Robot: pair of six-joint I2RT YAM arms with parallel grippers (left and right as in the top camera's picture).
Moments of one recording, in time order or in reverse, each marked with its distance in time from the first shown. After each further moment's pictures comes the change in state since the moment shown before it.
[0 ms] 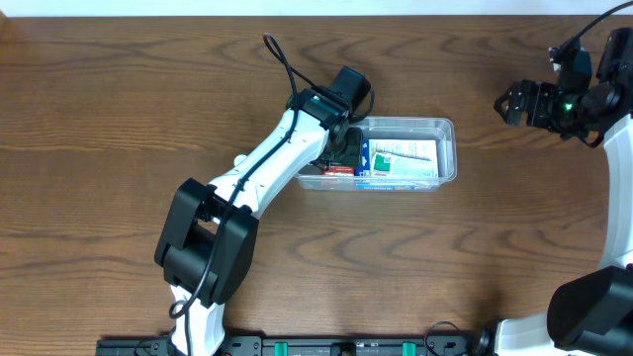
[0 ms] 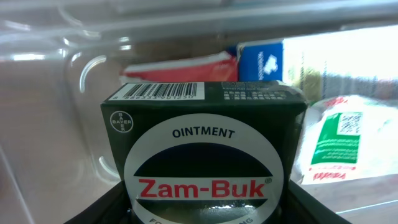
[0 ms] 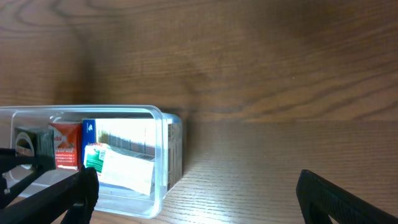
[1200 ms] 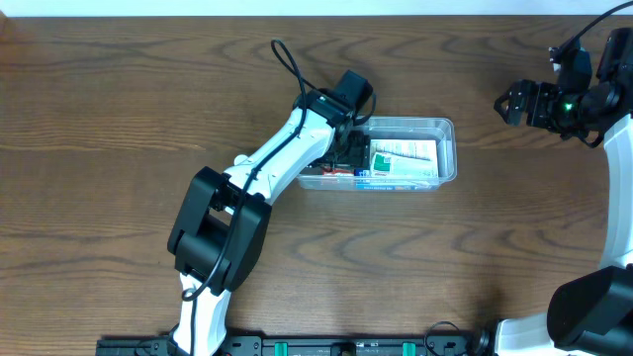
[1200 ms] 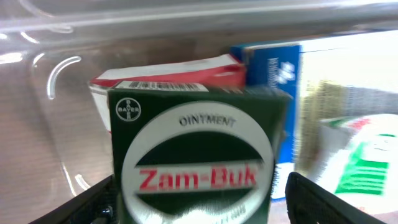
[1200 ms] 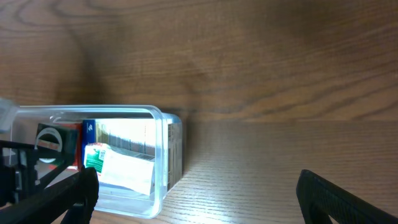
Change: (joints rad) left arm 0.000 0.076 0.034 0.004 0.039 -0.014; right arm 0.000 0.000 0.000 0.000 0.000 0.000
